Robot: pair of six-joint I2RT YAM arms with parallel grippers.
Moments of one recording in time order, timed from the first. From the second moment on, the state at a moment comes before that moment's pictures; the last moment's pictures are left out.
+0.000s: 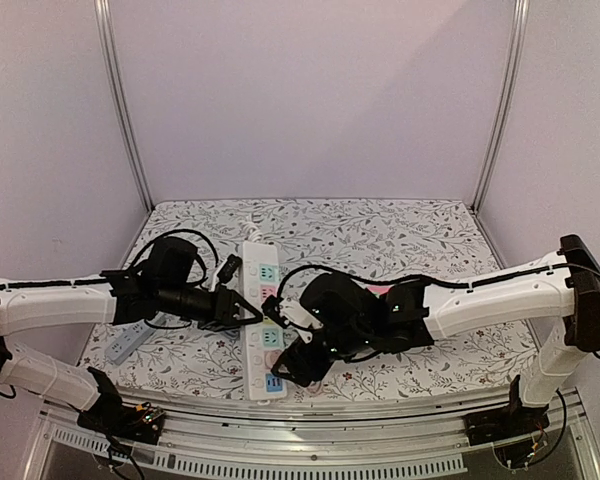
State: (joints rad) left arm -0.72 1.23 0.63 -0.06 0.53 -0.76; right arm 1.28 1.71 1.17 -0.26 -0.09 0.30
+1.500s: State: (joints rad) left arm -0.67 1.24 0.69 -0.22 0.64 -0.68; right arm 1.36 1.79 1.21 -0.30 0.14 0.04
